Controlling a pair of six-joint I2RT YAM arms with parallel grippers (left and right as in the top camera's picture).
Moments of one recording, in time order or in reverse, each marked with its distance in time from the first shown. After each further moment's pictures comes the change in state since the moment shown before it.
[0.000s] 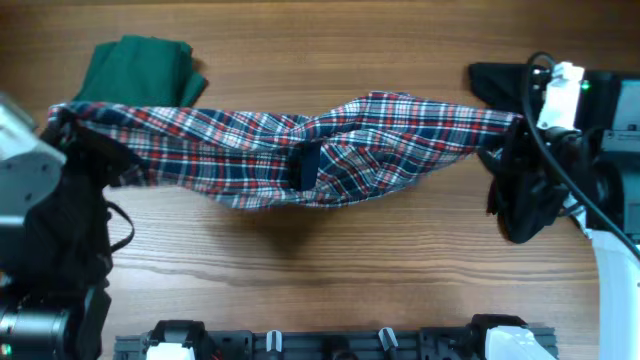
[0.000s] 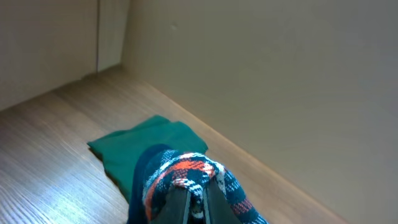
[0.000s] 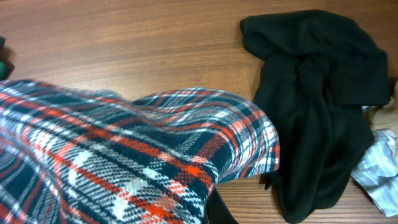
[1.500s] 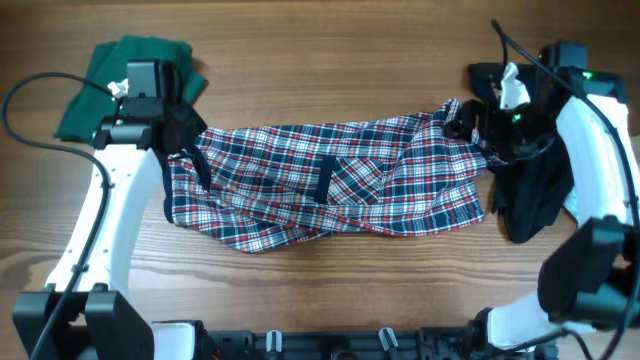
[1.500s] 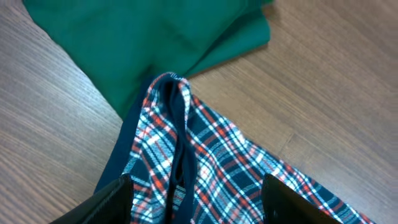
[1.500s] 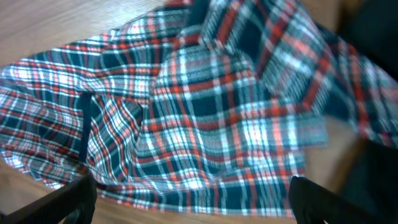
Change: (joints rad) left arm 0.051 0.637 -0.204 0.119 0.251 -0.095; right arm -0.130 0.518 -0.042 0.021 -0.286 -0.084
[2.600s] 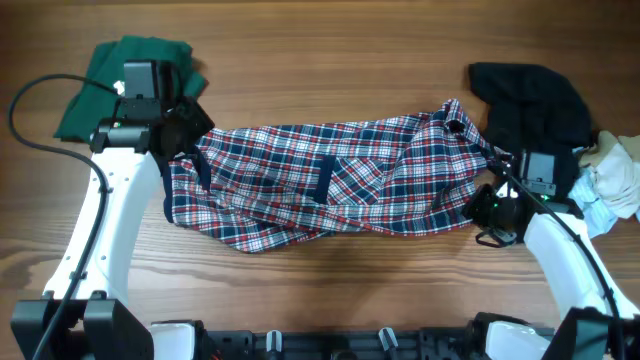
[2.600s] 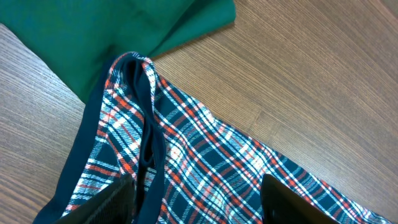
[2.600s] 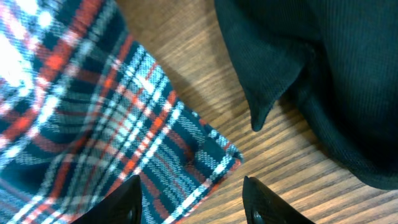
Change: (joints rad) left arm 0.000 -0.019 0.000 -0.007 0.134 0.000; right arm -0.001 -0.380 -0.823 0.584 0.311 0.467
